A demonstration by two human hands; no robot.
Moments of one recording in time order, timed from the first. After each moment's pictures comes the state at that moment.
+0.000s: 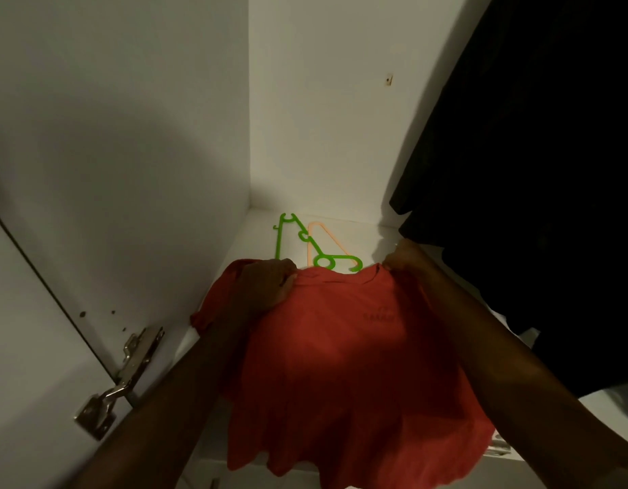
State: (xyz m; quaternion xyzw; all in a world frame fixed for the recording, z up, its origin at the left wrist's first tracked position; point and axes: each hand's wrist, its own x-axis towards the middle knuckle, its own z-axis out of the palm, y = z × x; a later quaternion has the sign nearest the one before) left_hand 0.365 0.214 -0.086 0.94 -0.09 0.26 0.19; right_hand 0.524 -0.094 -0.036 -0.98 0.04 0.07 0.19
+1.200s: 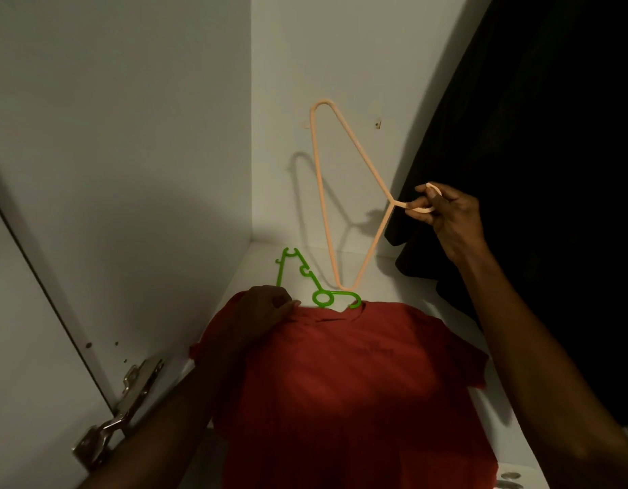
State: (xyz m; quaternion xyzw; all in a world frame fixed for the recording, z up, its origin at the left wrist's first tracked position) left_hand 0.357 0.212 -0.061 0.93 0.00 0.20 0.30; right_hand 0.486 -0.122 0.119 -0.64 -0.24 -0.11 0.72
